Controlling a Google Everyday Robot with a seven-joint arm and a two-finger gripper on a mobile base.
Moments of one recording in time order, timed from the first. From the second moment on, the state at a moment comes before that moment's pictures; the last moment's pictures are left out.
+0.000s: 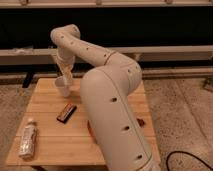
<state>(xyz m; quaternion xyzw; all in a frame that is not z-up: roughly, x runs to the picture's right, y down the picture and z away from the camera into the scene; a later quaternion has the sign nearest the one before) -0.238 -0.113 0.840 -0.29 0.04 0.55 0.78</state>
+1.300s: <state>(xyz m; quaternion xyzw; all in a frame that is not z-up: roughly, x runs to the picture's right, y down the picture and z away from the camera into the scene) -0.241 -0.176 0.809 -0.27 -0.04 0.57 0.78</state>
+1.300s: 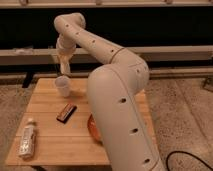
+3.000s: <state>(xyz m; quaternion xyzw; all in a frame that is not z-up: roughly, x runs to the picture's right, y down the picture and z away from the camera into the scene) -0.261 -0.148 0.860 -0.27 -0.04 0.56 0.79</state>
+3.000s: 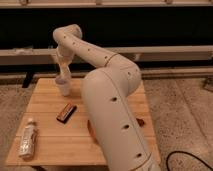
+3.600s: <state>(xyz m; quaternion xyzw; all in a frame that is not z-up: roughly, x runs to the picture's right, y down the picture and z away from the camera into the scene) -0.266 -0.145 0.866 -0.27 -0.05 0.55 0.79</state>
